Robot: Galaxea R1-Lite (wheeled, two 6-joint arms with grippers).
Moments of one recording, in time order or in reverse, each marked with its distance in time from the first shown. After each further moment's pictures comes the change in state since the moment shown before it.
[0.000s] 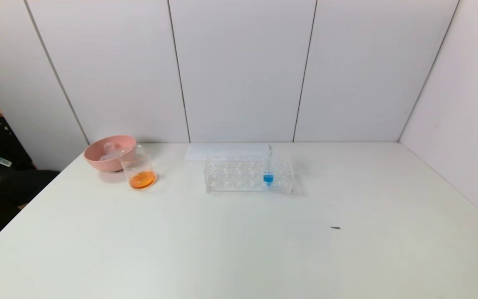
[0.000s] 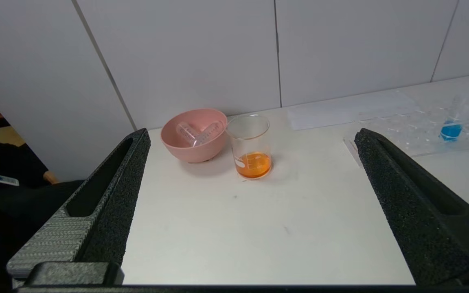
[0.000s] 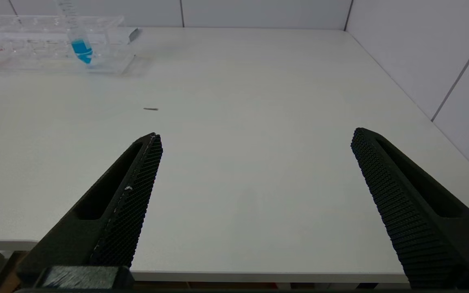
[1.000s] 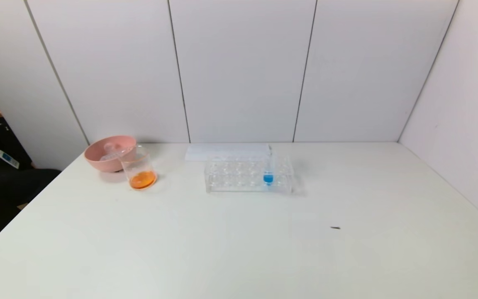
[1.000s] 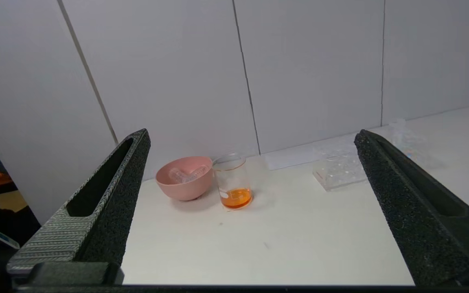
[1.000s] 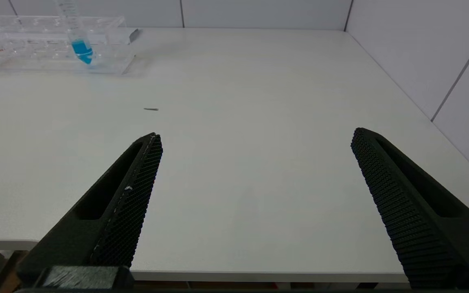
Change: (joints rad) left arm -0.038 -0.449 0.052 0.164 -0.055 0.001; right arm 0.000 0.000 0.000 0.000 0.000 0.000
